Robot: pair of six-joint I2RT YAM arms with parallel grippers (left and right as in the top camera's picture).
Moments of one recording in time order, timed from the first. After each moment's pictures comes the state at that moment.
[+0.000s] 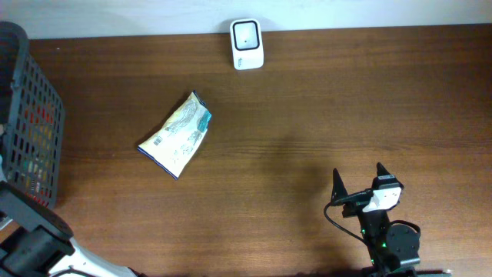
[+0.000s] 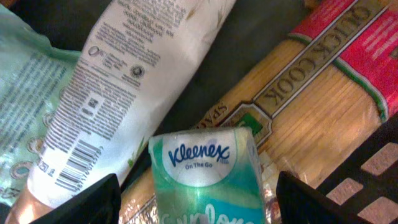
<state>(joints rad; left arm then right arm) 0.77 1.99 1.56 -0.71 -0.06 -0.13 0.13 0.01 0.01 -0.08 0.01 0.04</state>
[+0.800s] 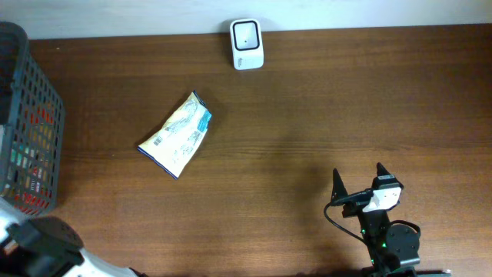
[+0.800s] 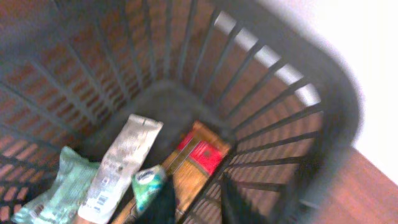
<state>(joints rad) 0.73 1.88 2.19 -1.05 0.09 -0.16 0.13 0.01 0.01 -0.08 0.01 0.04</state>
